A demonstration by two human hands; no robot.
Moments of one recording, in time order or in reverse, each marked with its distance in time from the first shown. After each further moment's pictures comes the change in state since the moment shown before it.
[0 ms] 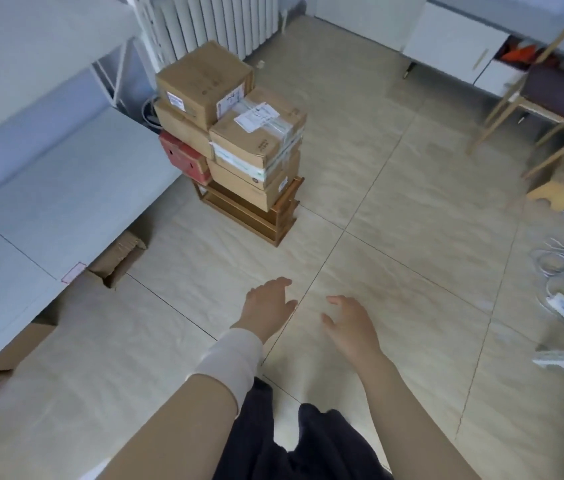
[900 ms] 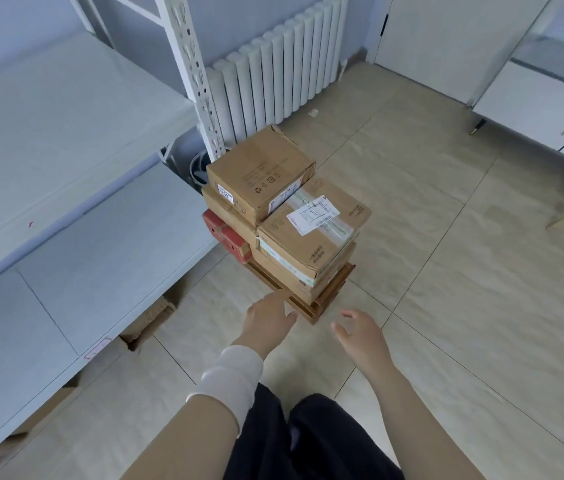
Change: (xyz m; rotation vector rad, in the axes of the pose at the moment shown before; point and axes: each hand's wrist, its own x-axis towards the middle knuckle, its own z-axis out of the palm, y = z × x) left_hand 0.211 -0.061 -0.204 -0.211 0.122 -0.146; right_hand 0.261 -0.187 -0.051 0.058 -0.082 -0.078
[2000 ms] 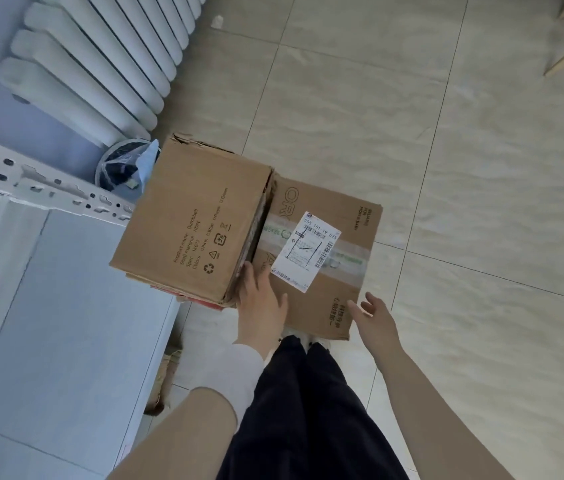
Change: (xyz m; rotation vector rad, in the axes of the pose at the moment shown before) left_hand 0.287 0.001 -0.047 0.232 -0.075 0.021; right_hand 0.230 -0.033 0.026 0.716 0.167 0.670
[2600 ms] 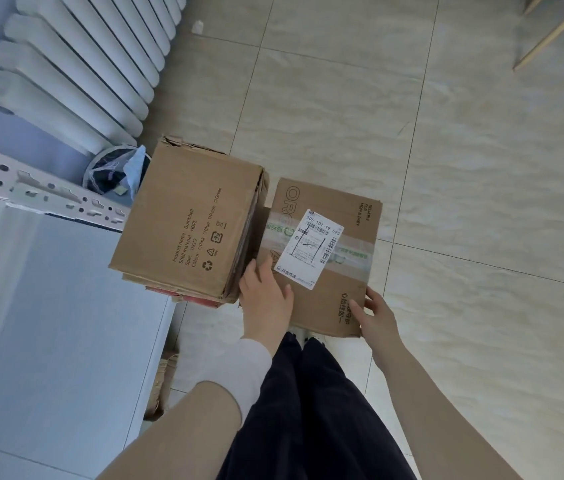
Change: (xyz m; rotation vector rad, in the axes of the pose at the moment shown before) left_hand -0.021 0.019 -0.004 -0.063 0.065 0.029; right_hand -0.014 0.022 -0.009 0.283 0.018 -0.007
